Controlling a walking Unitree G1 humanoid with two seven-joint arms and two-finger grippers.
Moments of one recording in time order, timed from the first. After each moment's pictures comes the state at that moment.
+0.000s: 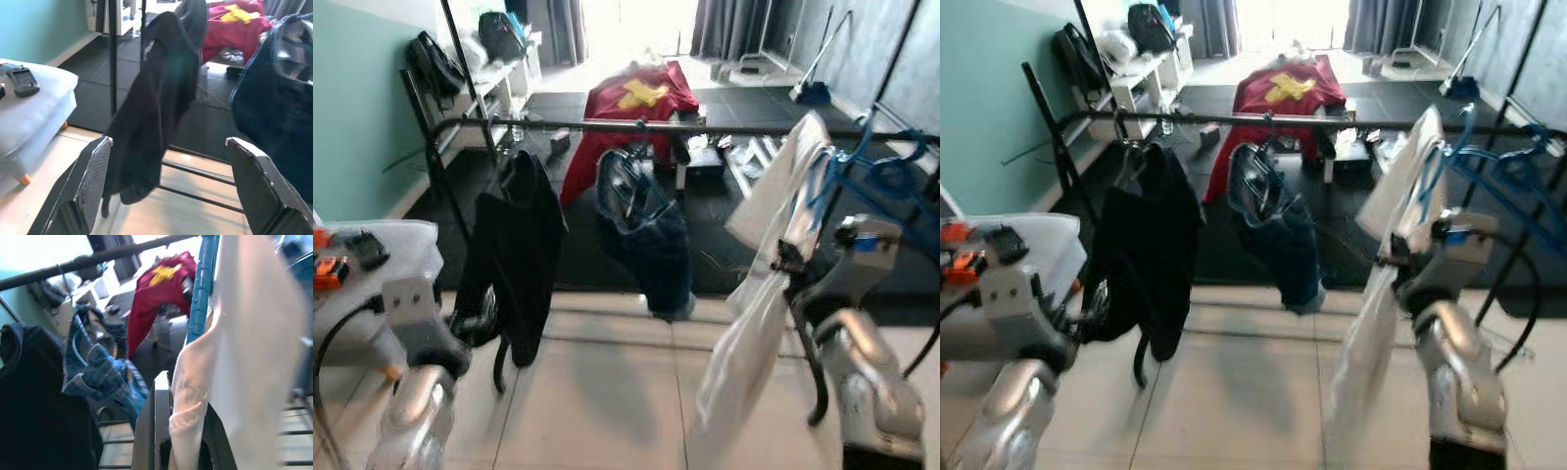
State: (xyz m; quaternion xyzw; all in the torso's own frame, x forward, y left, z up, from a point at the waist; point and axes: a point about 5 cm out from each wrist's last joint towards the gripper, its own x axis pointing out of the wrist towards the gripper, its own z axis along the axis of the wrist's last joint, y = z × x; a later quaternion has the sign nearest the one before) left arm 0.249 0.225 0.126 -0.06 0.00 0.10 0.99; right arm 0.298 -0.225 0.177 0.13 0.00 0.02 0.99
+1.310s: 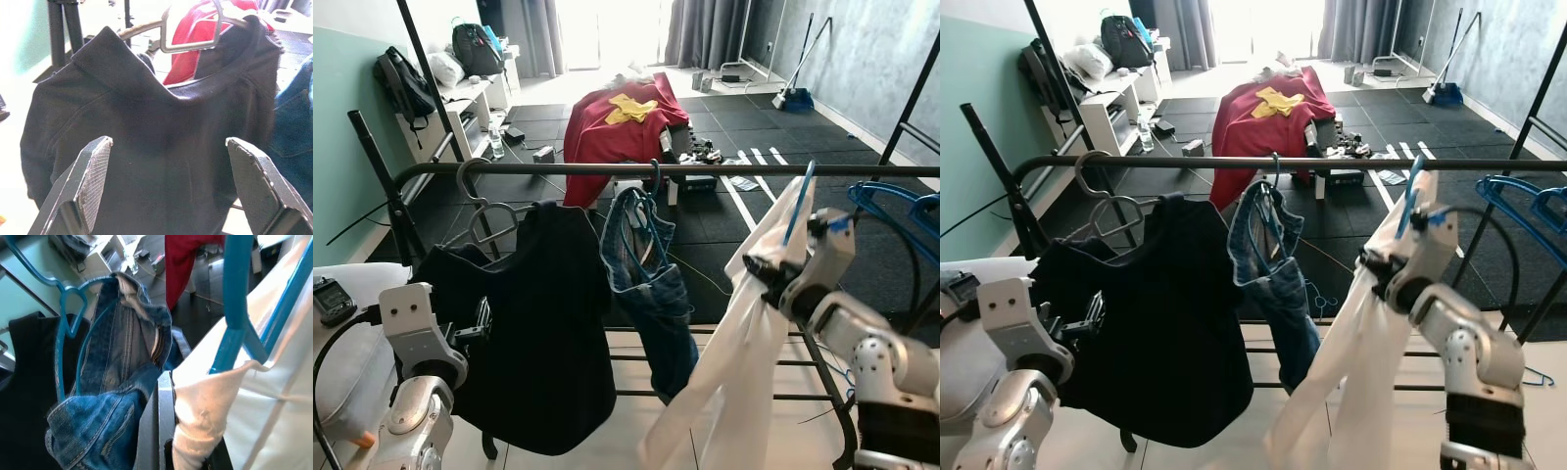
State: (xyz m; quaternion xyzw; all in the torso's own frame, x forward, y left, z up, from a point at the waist) left arm 0.249 0.222 0.118 -0.06 0.01 0.10 0.99; right arm 0.319 -0.230 0.171 0.17 0.14 0.11 0.97
